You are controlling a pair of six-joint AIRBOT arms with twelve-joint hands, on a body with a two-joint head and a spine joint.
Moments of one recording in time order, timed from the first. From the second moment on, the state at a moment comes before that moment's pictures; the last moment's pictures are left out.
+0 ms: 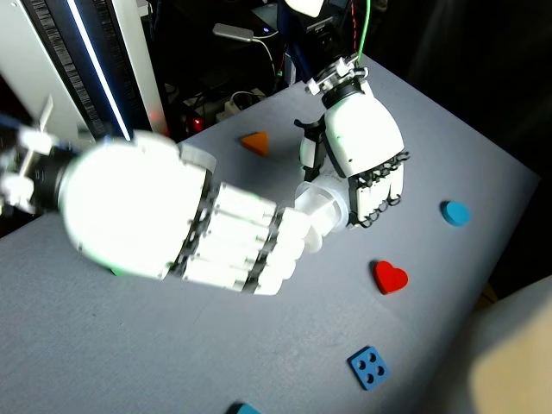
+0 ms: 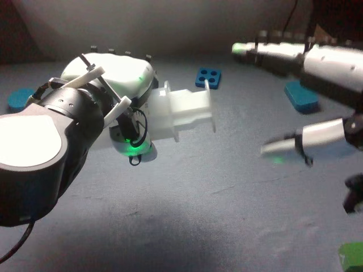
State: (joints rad) left arm 0.43 -1.08 0.81 1.71 0.80 -0.77; right arm -0.55 -0.81 0.73 -2.60 -0.52 2.06
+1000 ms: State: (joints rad) left arm 0.36 -1.05 0.77 1.74 0.76 -0.58; right arm -0.58 -0.90 0.76 -2.48 -0.69 2.26
